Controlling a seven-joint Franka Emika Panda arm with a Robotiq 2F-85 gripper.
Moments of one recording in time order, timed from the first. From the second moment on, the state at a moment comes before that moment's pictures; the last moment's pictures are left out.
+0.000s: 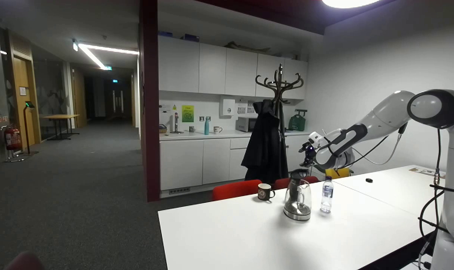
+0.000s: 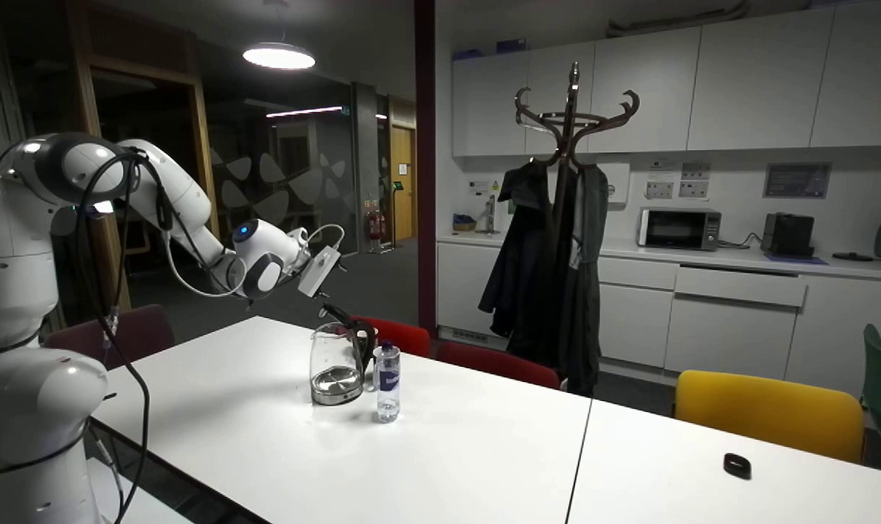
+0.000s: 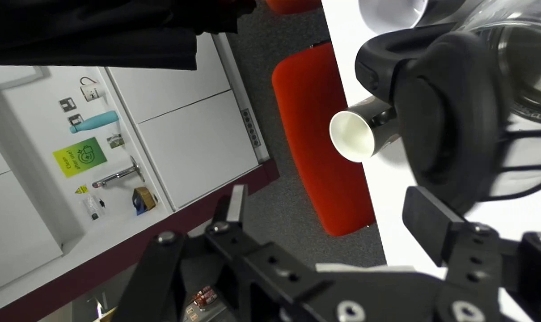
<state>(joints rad) 0.30 0.07 -0.30 -2.38 0.10 3.43 -1.33</state>
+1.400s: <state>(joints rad) 0.21 0.06 -0.18 -2.34 -0.01 3.10 -1.06</state>
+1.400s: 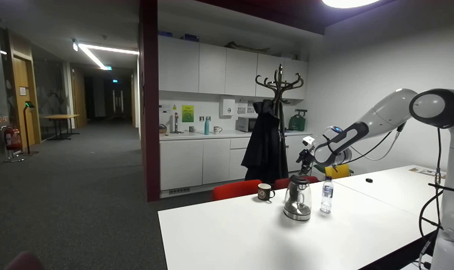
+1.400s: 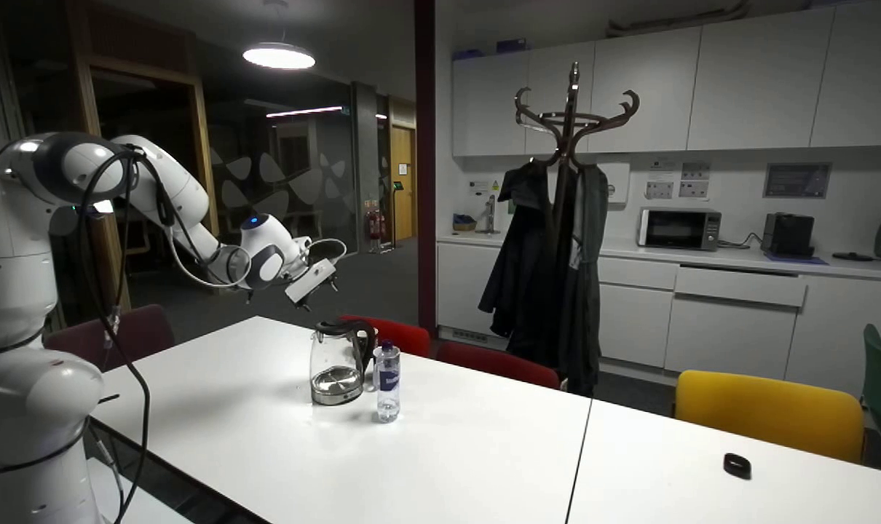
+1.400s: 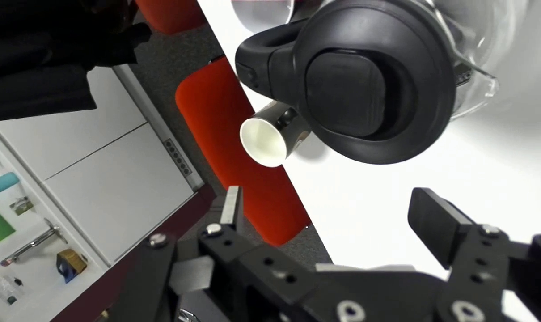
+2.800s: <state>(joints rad) 0.13 -0.10 -0.01 -2.40 0.03 2.73 -0.72</state>
